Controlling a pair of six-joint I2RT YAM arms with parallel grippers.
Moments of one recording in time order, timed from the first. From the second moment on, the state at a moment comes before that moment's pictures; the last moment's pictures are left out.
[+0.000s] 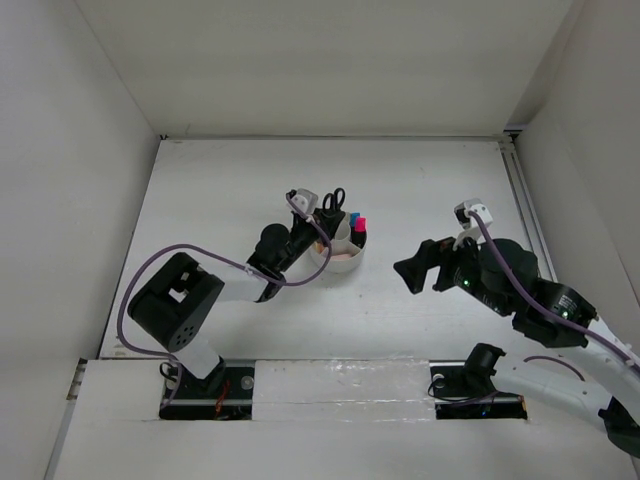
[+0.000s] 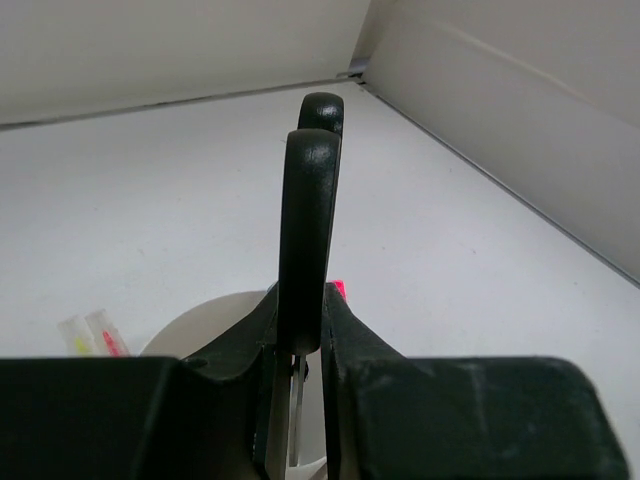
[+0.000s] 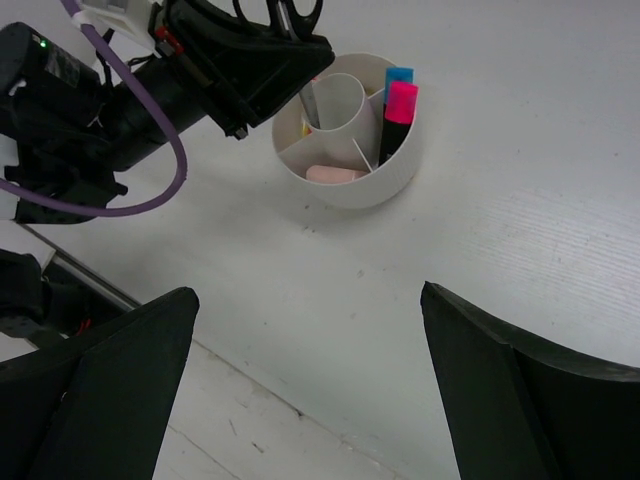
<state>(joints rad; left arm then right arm) -0.68 1.60 0.59 1.13 0.07 -0.29 0.90 0.68 1.03 -0.71 0.28 0.46</state>
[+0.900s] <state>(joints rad) -0.68 1.69 0.56 1.15 0.09 -0.32 0.90 0.71 1.02 -0.68 0.27 0.46</state>
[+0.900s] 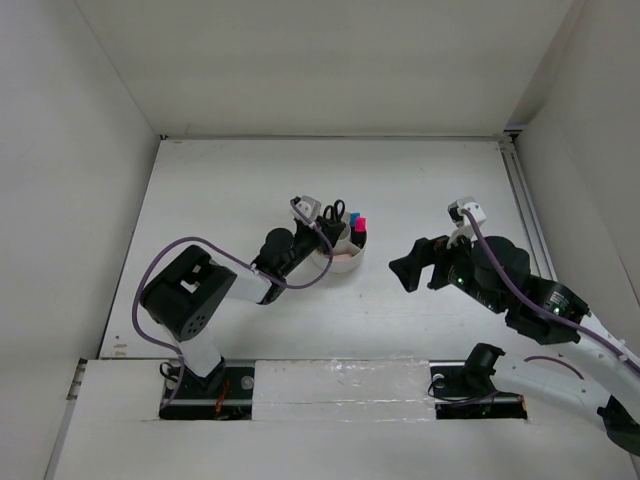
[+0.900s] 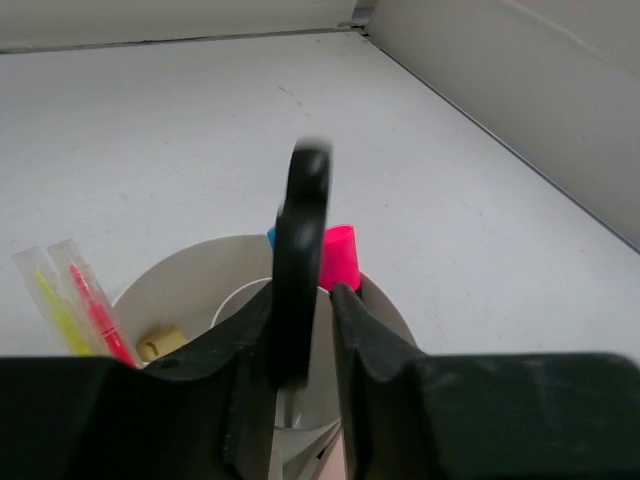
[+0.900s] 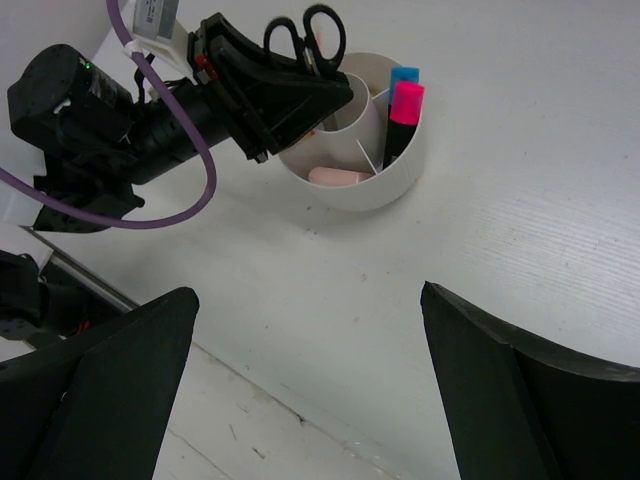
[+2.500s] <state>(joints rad) -0.73 0.96 1.01 -0.12 -0.73 -0.65 0.90 0.74 1.36 -0.85 0.54 0.40</state>
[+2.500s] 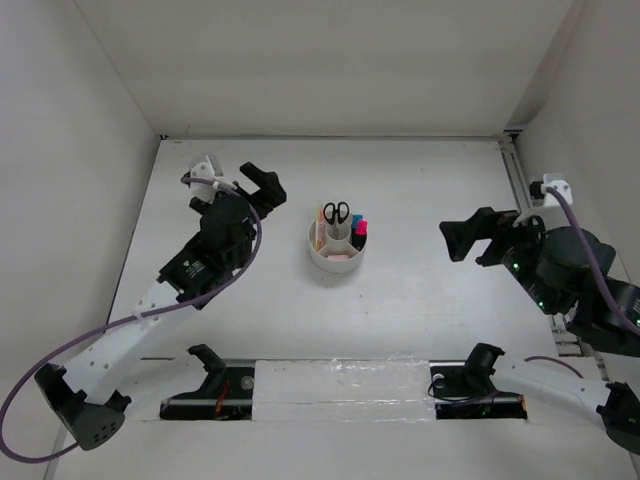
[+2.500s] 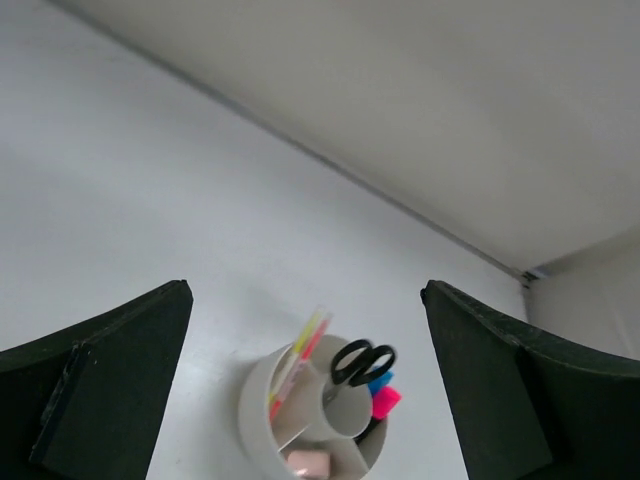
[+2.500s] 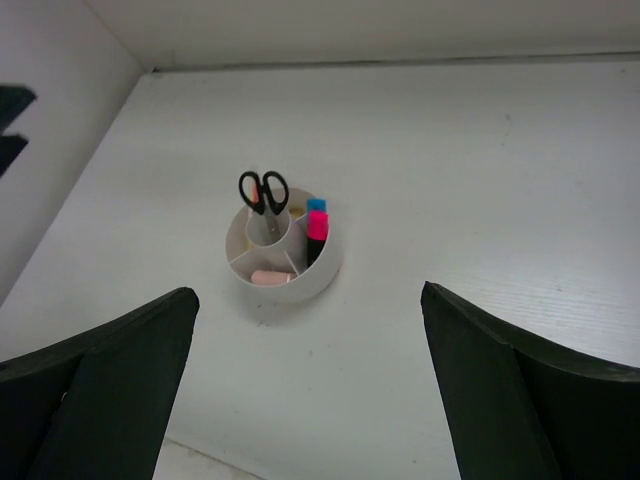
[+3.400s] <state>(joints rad) -0.73 0.07 0.81 -0.56 -0.77 -0.67 0.90 0.54 1.38 -1.02 0.77 0.42</state>
